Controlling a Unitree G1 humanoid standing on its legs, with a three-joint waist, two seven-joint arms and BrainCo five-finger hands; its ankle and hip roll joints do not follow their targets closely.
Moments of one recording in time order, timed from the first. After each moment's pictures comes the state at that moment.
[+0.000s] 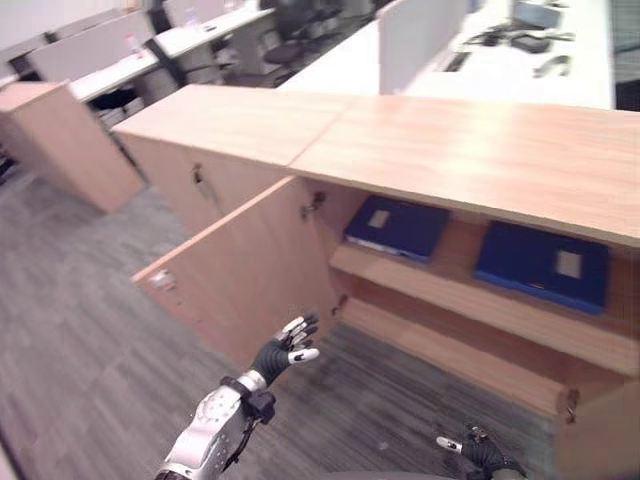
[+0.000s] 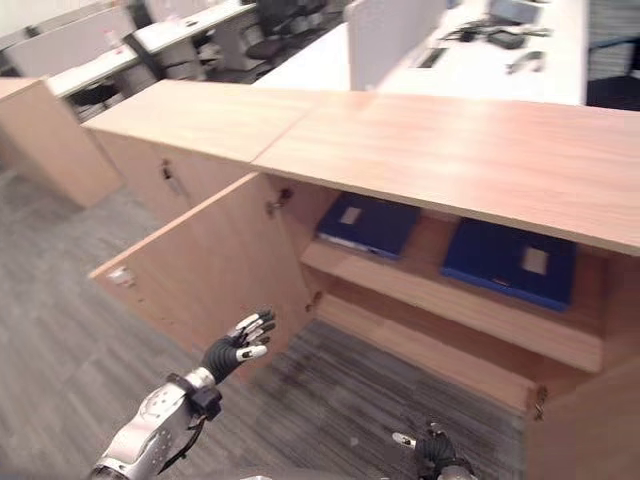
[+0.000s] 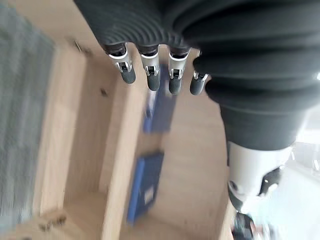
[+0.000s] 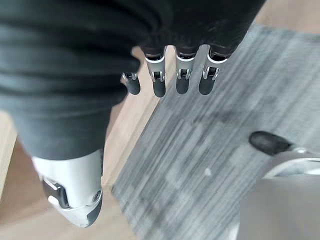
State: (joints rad) left arm 0.03 0.31 -0.37 0.18 -0.54 -0.04 -0.29; right arm 0.14 -0.33 0.17 0.94 0.18 -0.03 -0.08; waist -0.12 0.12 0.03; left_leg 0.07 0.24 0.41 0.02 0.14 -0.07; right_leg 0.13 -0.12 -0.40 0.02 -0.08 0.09
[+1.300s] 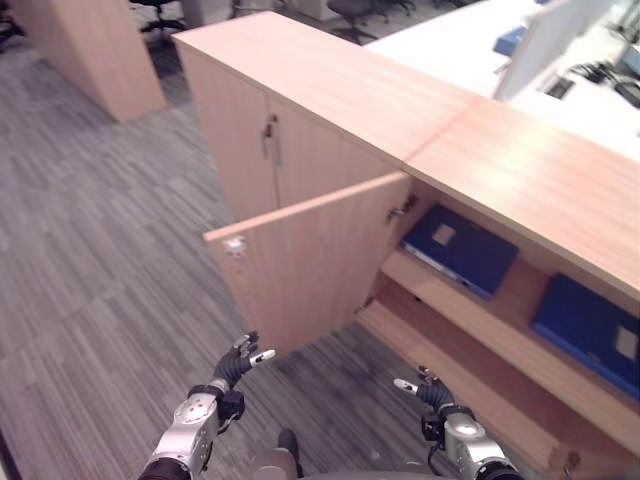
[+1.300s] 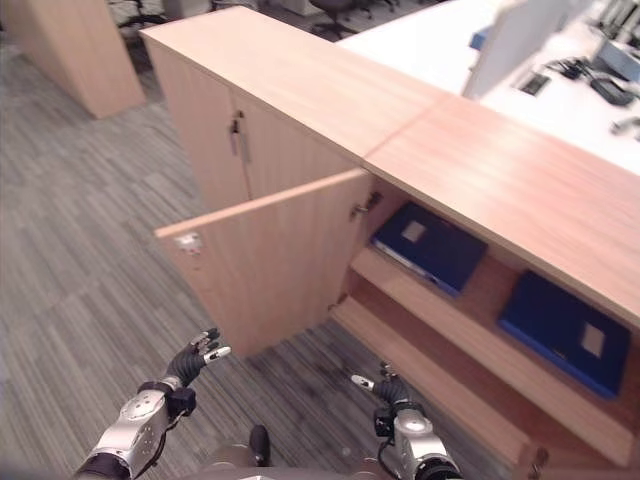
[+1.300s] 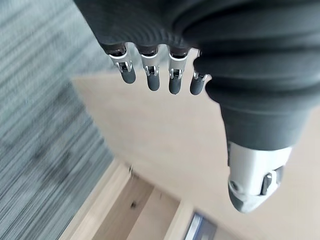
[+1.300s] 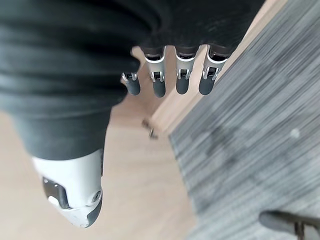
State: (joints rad) left arm 0.01 0.35 -0.23 0.61 -0.40 -0.07 -0.11; right arm -0.03 -0.18 0.17 0.89 0.22 -0.04 -0.08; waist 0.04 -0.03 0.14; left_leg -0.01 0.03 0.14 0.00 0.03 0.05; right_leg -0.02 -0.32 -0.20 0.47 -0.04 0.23
